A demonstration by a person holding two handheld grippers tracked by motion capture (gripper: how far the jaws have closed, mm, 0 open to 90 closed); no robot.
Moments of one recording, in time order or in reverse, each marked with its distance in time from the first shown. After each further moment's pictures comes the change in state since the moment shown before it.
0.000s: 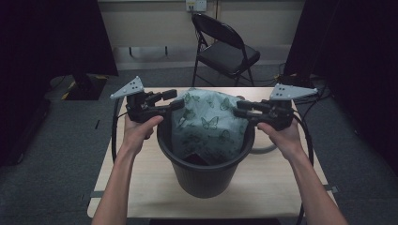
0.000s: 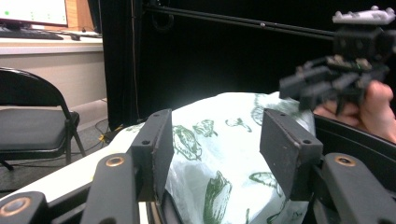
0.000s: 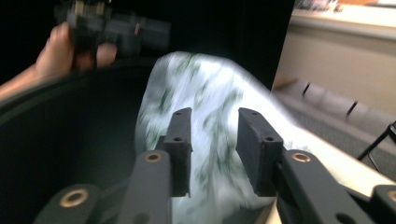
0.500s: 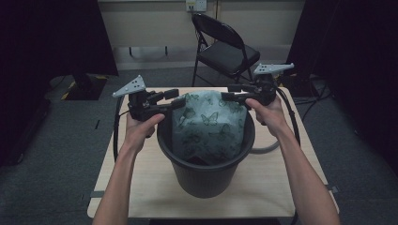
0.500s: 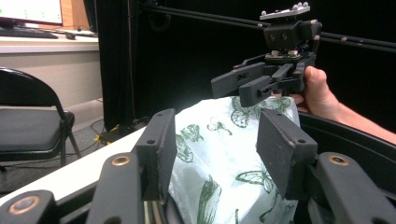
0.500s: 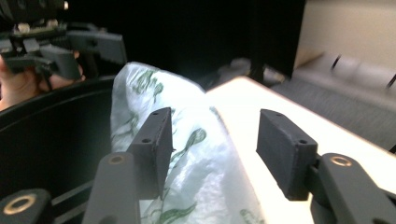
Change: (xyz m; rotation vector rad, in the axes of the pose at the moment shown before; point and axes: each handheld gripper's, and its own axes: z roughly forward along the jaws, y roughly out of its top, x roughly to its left) left arm 0.005 0.000 0.004 0.001 -0.005 -0.001; right arm -0.057 0.015 0.058 0.082 0.094 0.135
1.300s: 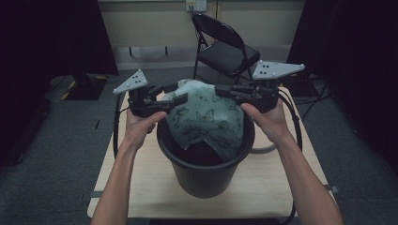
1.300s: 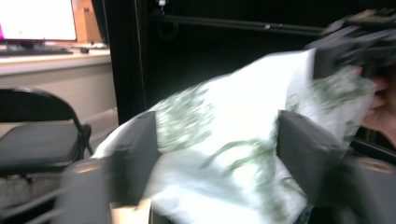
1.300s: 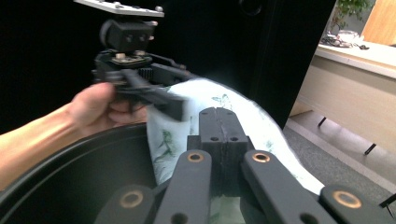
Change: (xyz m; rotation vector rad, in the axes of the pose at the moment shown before) left arm -0.012 0.018 0.000 -0.014 -0.011 0.092; right arm 0.091 0.035 -0.025 -0.120 -0.009 -0.243
